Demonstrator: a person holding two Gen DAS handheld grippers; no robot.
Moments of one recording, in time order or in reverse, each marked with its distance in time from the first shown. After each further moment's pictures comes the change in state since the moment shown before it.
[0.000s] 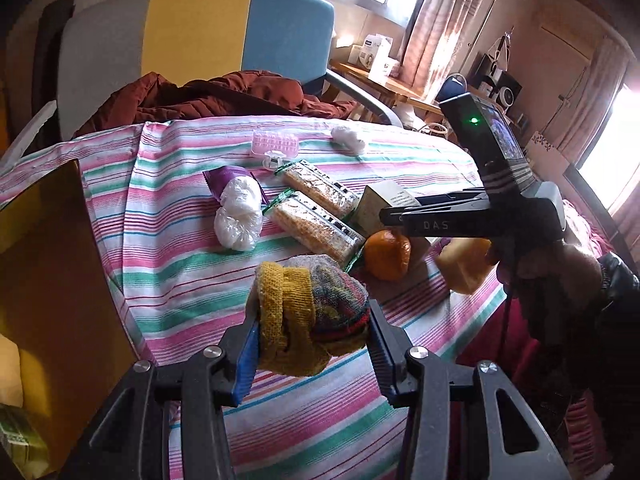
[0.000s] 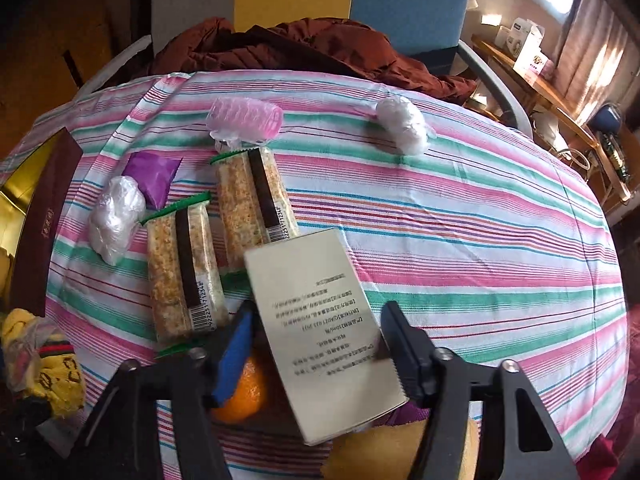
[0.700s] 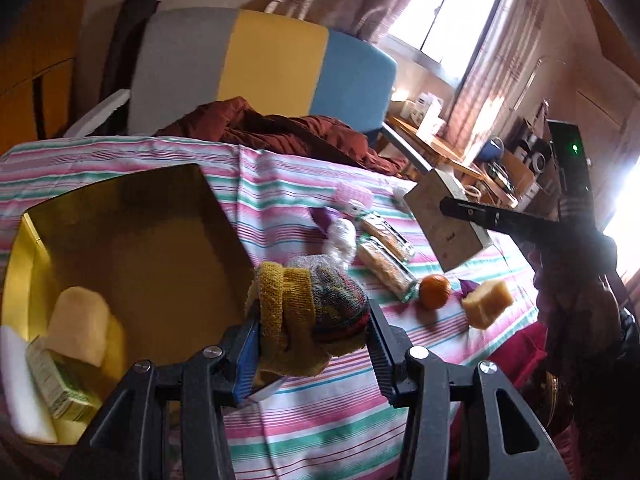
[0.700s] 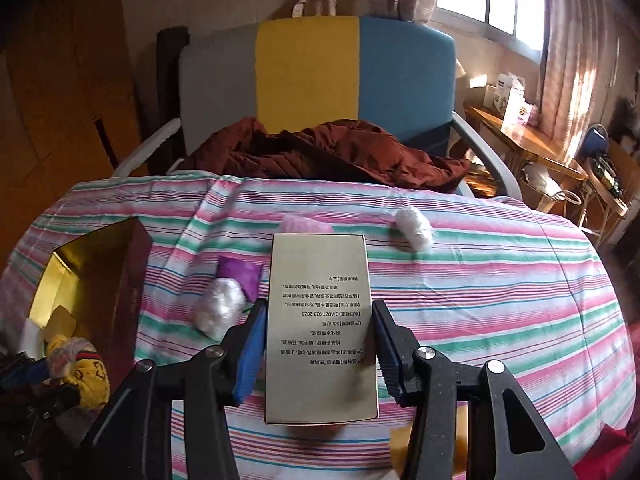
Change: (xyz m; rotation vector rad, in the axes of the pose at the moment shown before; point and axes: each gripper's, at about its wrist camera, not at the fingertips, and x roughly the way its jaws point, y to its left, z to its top) left arm -0.095 0.079 -0.023 -0.192 -0.162 0.094; right arm -0.110 0.061 0.016 0.033 -0.302 0.107
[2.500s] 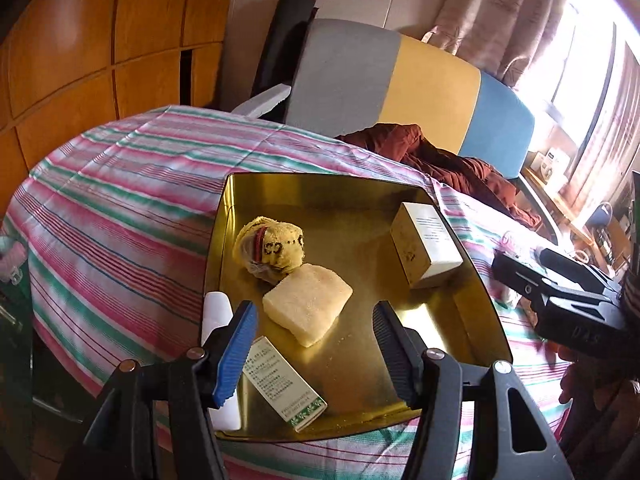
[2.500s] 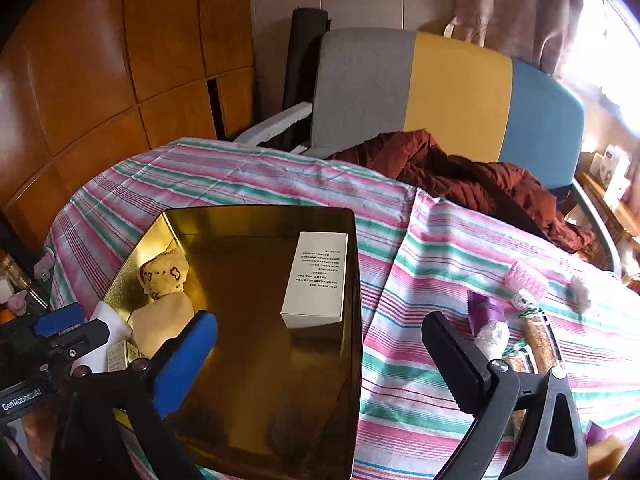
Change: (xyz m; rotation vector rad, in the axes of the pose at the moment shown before) left arm -0.060 0.138 -0.020 -0.230 -0.071 0.406; right arm 0.042 0.227 -0.017 -0.223 -0.054 0.170
